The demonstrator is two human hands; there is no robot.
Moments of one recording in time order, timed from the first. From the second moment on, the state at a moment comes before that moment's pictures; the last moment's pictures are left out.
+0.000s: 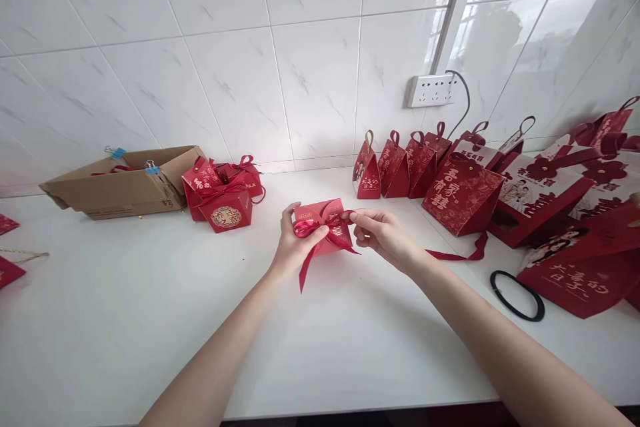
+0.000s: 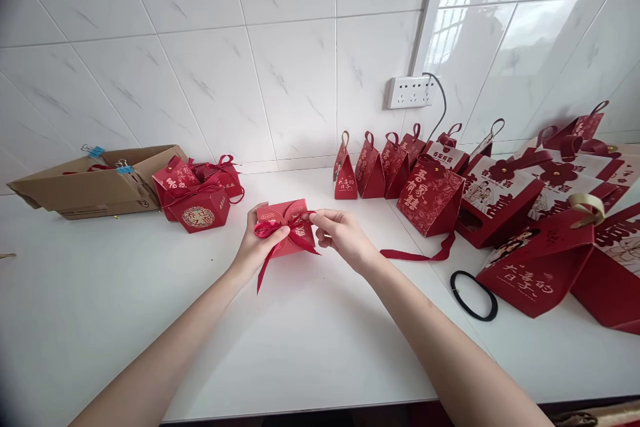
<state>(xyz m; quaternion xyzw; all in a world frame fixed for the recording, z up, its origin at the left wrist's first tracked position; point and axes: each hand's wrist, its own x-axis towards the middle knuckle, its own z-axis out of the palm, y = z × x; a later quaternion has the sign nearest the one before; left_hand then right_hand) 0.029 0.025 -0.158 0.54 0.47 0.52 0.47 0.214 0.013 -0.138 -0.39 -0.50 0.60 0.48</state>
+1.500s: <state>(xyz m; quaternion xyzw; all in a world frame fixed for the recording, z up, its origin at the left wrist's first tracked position) 0.031 0.021 -0.156 0.53 0.46 0.51 0.49 0.214 0.011 -0.150 -0.42 -0.75 -0.02 0.51</state>
